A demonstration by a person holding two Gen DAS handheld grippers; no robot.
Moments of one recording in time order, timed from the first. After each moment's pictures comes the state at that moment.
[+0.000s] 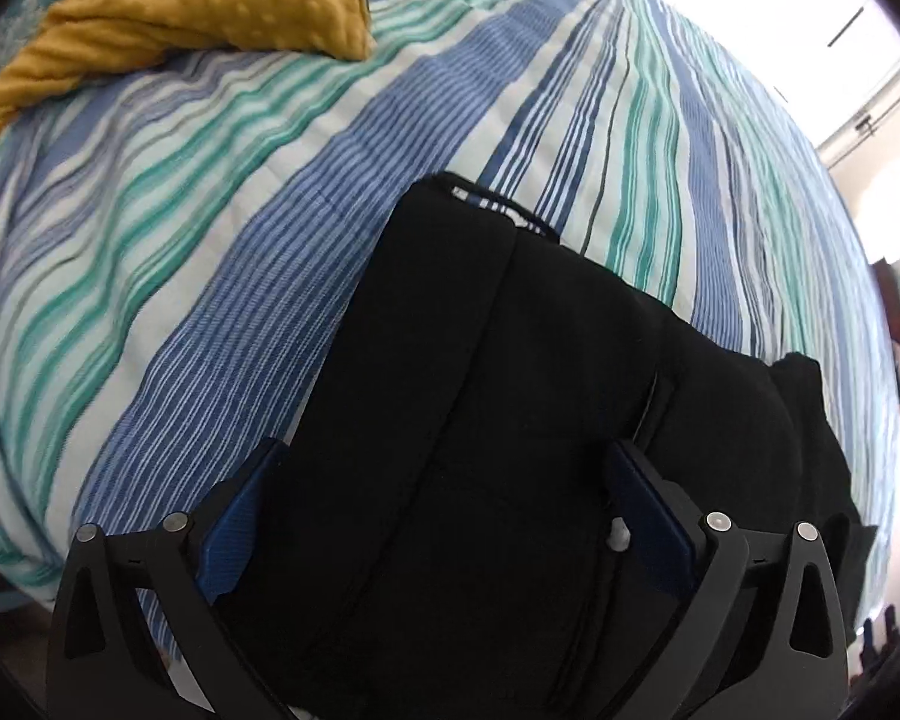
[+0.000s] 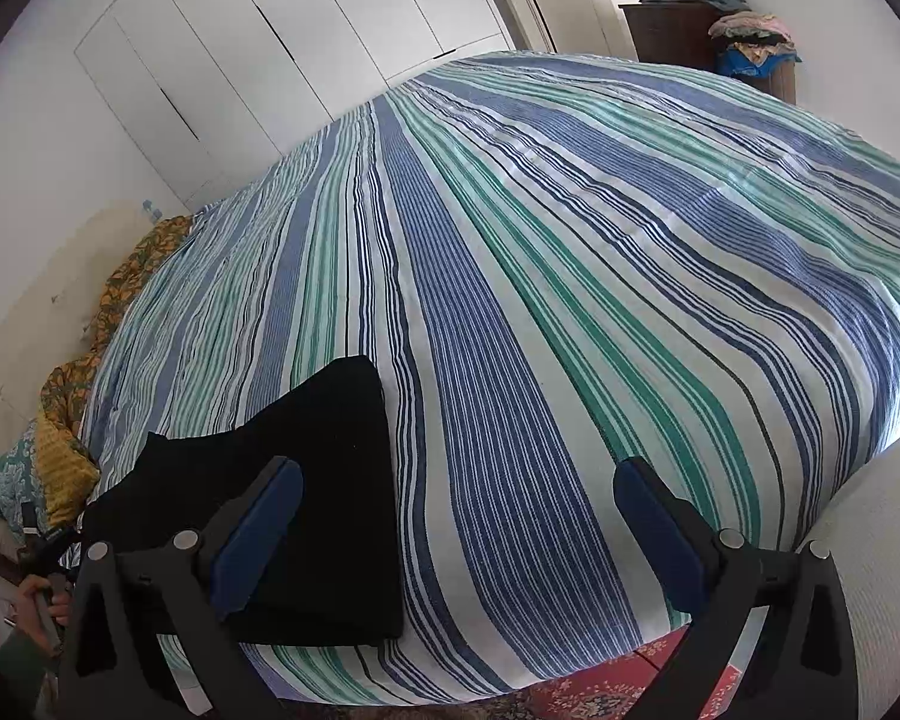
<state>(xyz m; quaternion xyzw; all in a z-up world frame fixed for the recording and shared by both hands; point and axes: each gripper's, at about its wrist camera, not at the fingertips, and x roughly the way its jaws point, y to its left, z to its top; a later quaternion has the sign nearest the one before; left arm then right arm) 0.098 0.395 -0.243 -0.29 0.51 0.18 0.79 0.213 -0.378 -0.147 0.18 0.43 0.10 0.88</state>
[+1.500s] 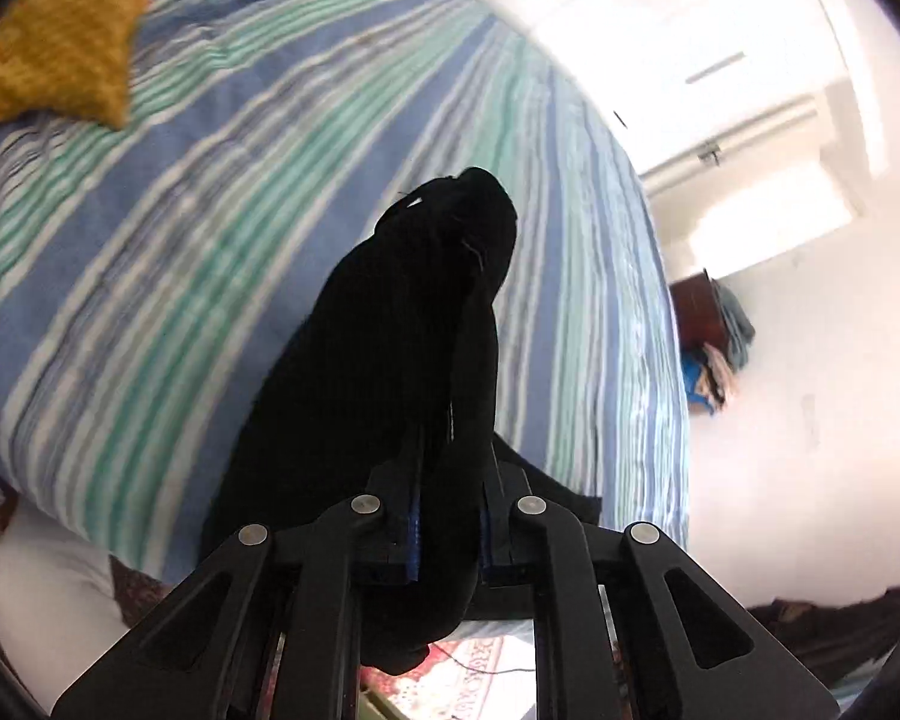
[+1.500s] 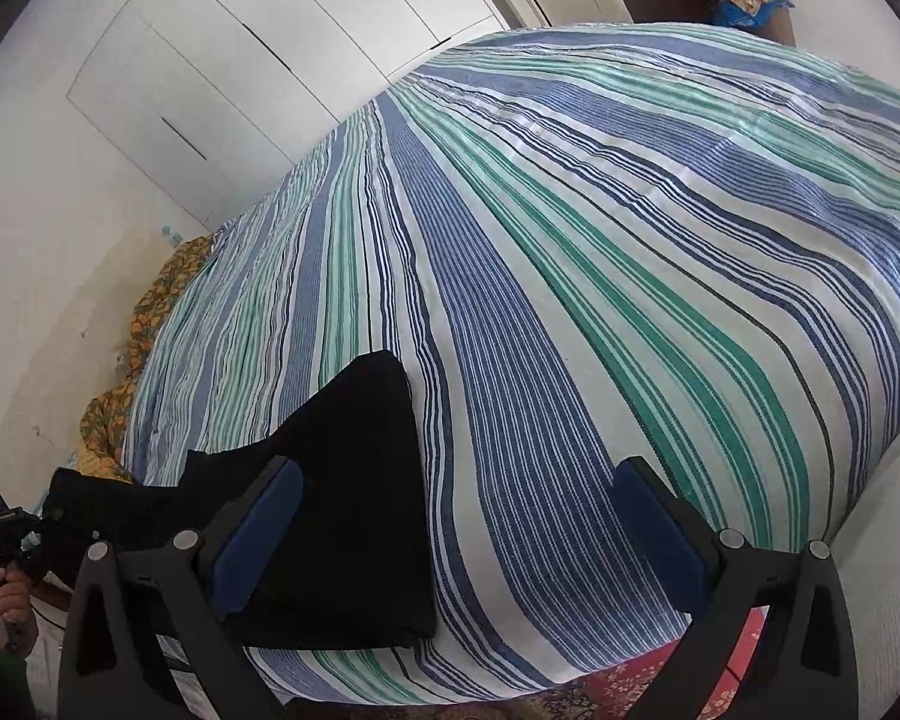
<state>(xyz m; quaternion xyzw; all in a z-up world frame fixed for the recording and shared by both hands) 0.136 0.243 -0.069 -0.39 0.45 -0.01 0.81 0.217 -0.387 -0.160 0.25 0.44 0.12 0.85</state>
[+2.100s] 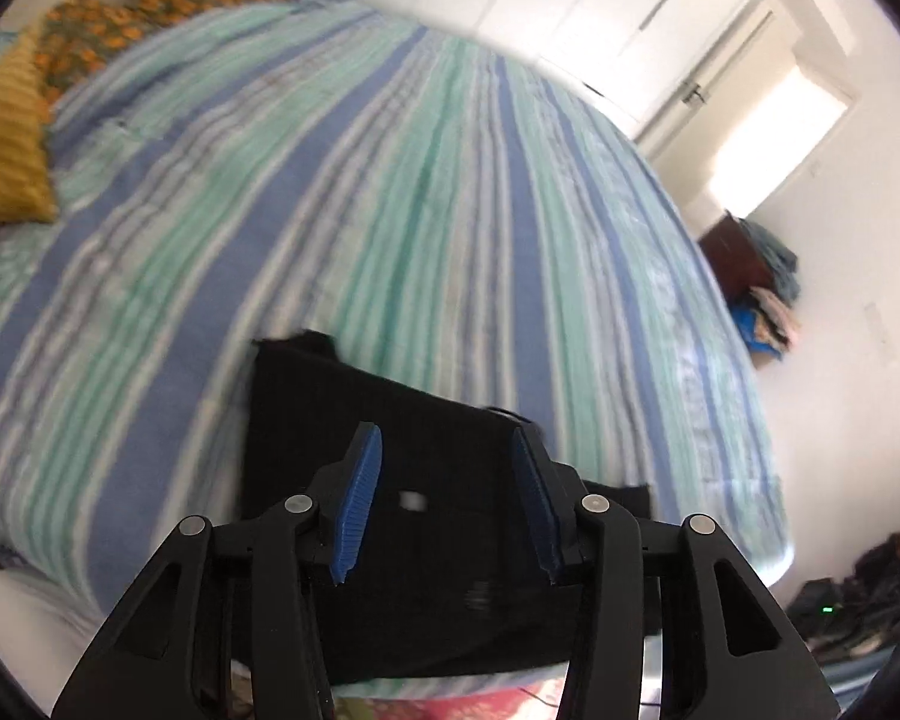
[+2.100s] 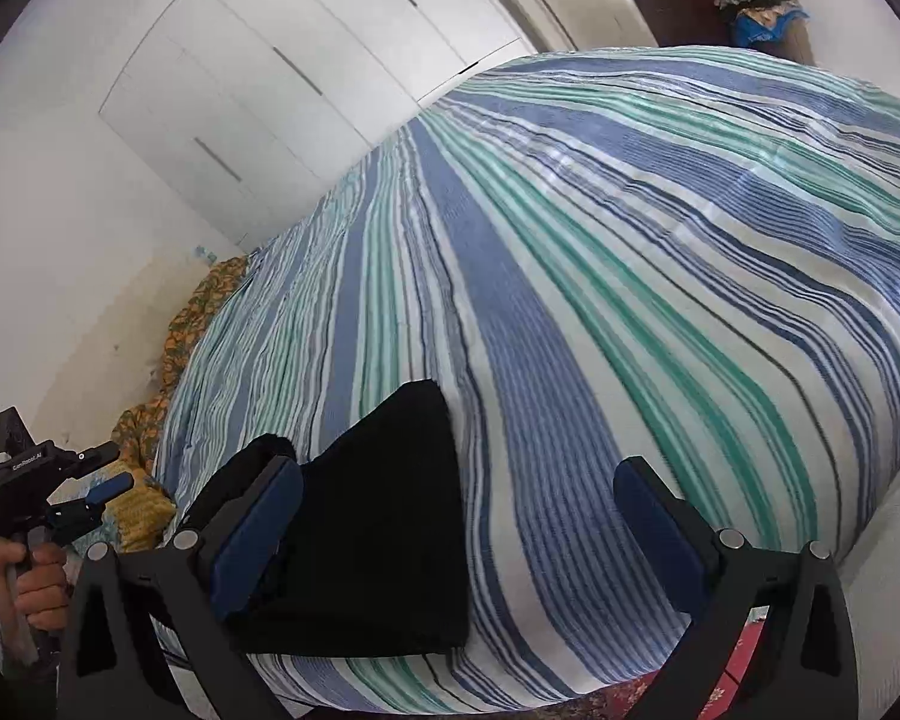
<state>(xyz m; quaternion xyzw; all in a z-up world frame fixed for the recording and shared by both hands) 0.165 0.171 -0.083 -0.25 0.43 0.06 0.87 0.211 -0.381 -0.140 0.26 0.40 0.17 0.86</state>
